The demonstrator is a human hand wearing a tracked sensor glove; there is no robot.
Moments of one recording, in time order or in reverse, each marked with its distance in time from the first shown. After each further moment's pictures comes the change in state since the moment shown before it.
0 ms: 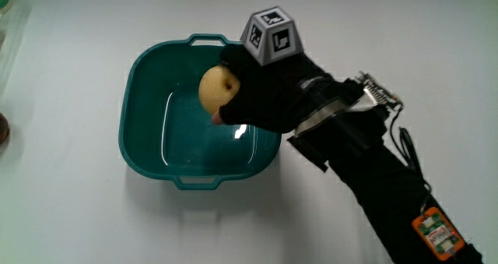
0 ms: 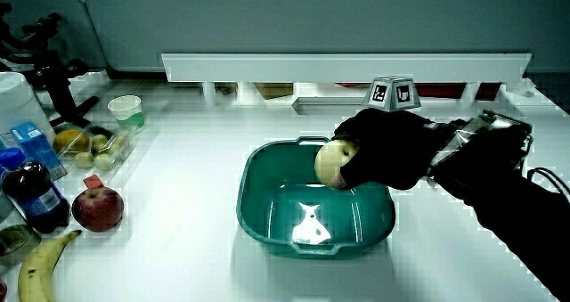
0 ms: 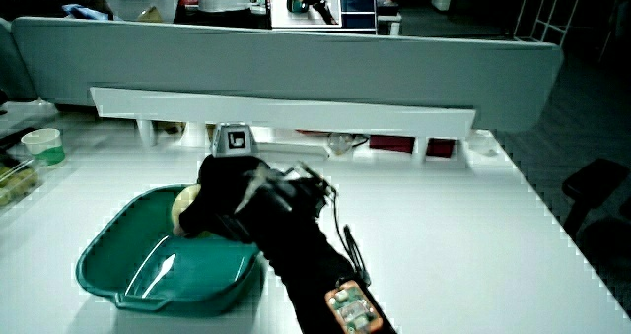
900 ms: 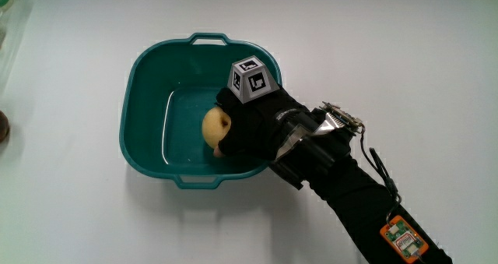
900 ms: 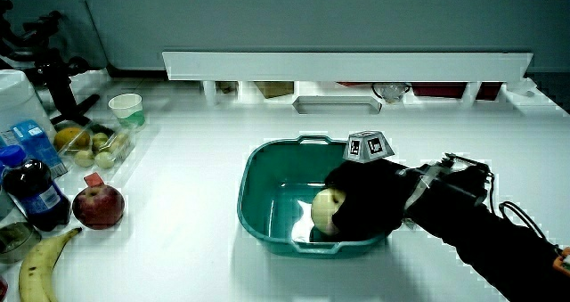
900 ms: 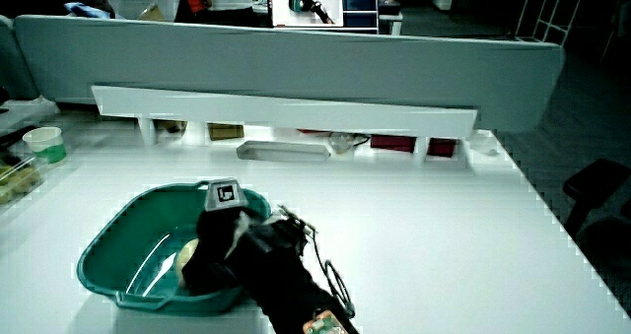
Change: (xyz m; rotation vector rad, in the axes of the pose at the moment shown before) arm 0.007 0.040 -0.076 -0.261 -0.045 -0.095
